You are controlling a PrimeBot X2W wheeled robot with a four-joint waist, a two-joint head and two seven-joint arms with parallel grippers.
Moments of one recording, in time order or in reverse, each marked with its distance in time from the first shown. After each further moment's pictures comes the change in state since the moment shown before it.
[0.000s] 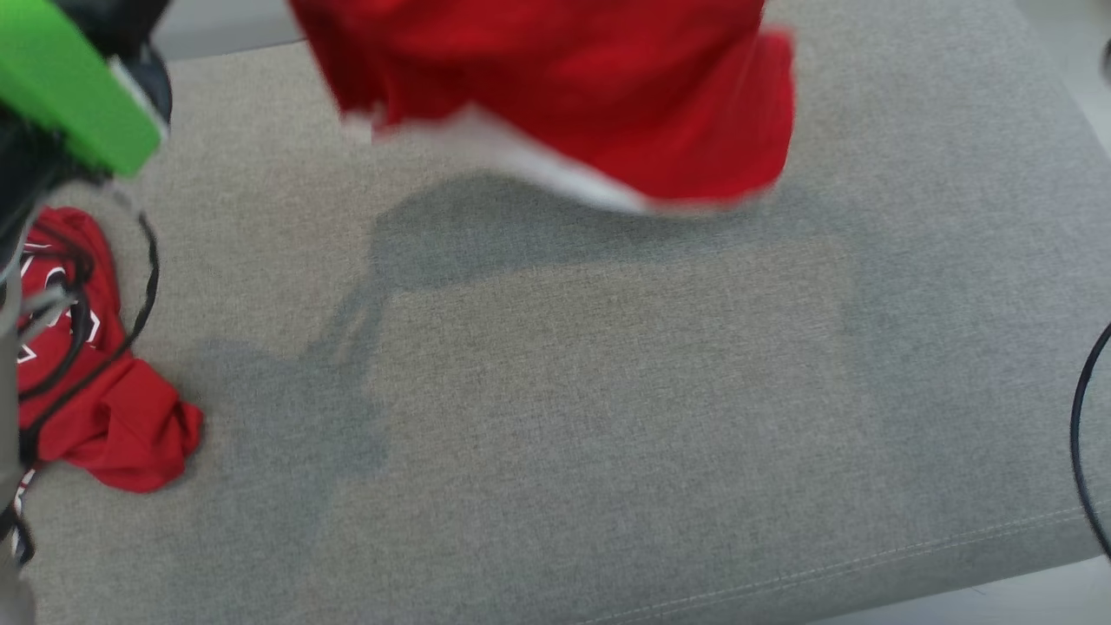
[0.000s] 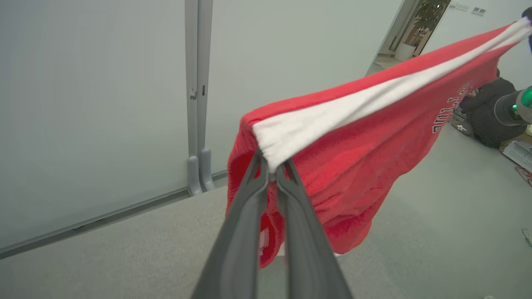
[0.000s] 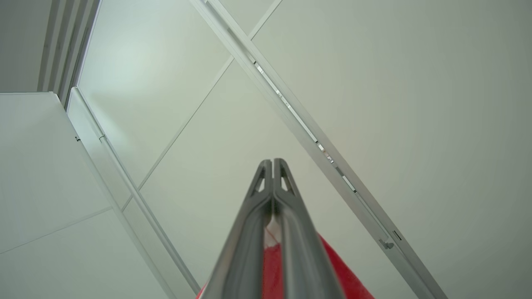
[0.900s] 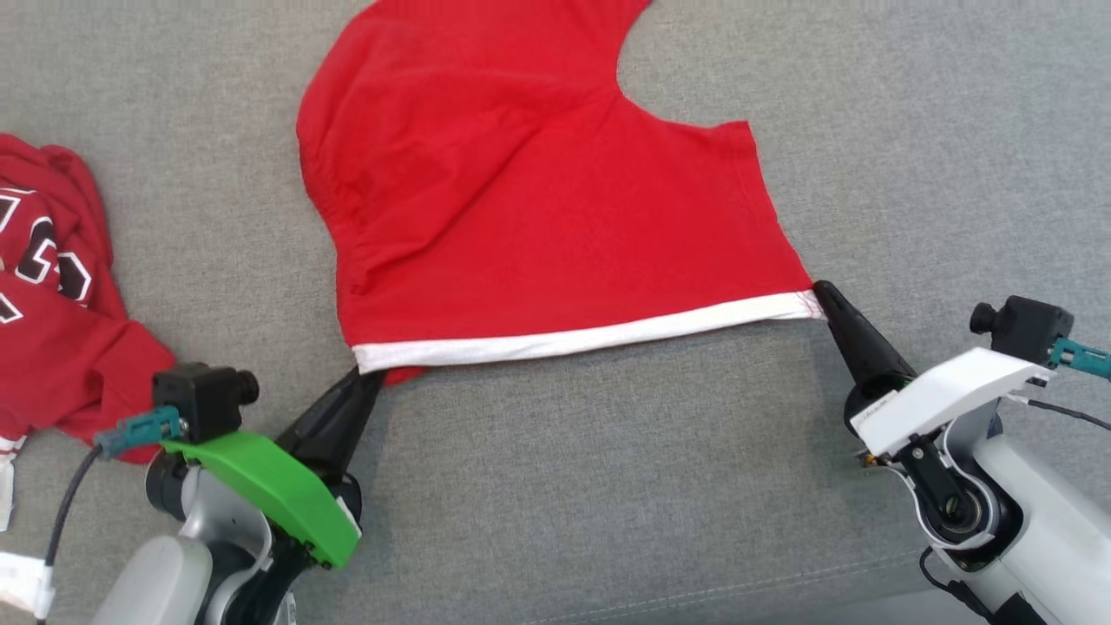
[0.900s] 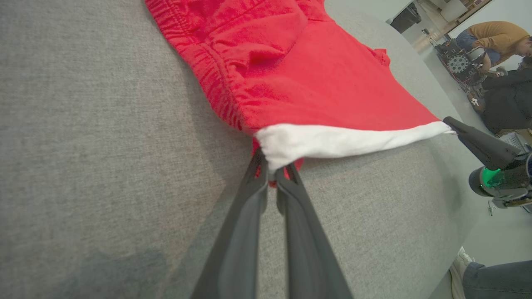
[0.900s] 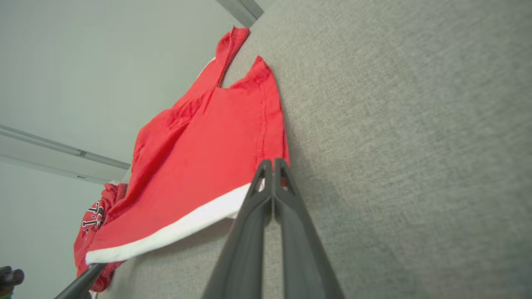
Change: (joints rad) left arm 0.637 -0.106 -0.138 0.196 0.126 -0.225 -0.563; right arm 0.717 -0.033 0.280 0.114 -0.097 0.112 -0.166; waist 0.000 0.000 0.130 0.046
